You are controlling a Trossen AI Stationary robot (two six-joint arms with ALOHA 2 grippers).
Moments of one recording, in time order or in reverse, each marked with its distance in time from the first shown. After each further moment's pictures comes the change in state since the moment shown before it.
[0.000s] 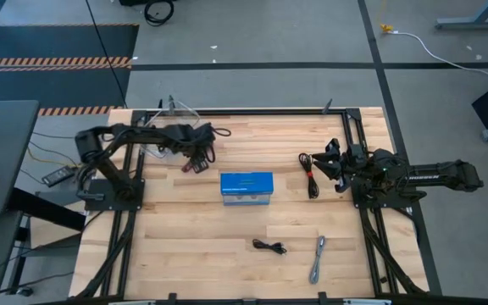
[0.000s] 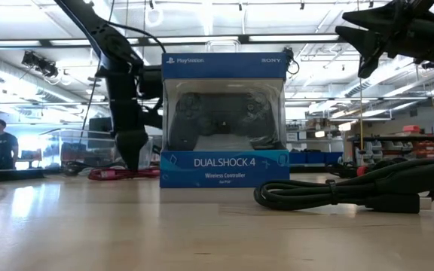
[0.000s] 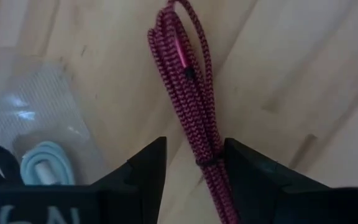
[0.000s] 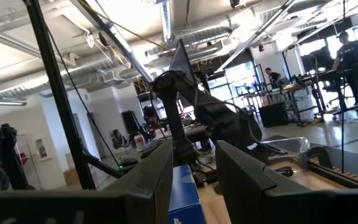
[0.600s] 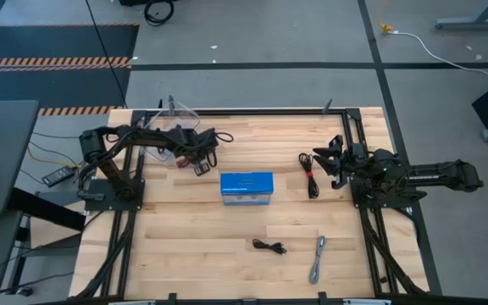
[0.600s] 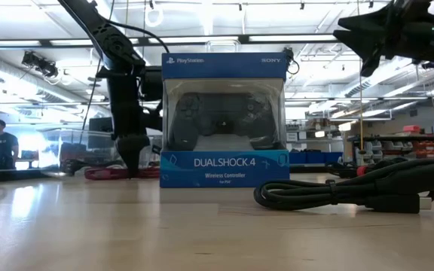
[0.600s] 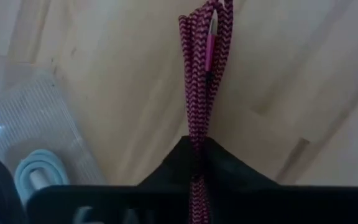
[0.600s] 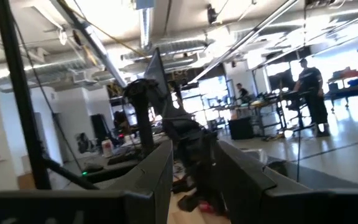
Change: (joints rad) left arm -0.062 0.029 0.002 -0.008 -0.037 -0.056; right arm -0.001 0.000 0.000 0.015 0.111 -0.119
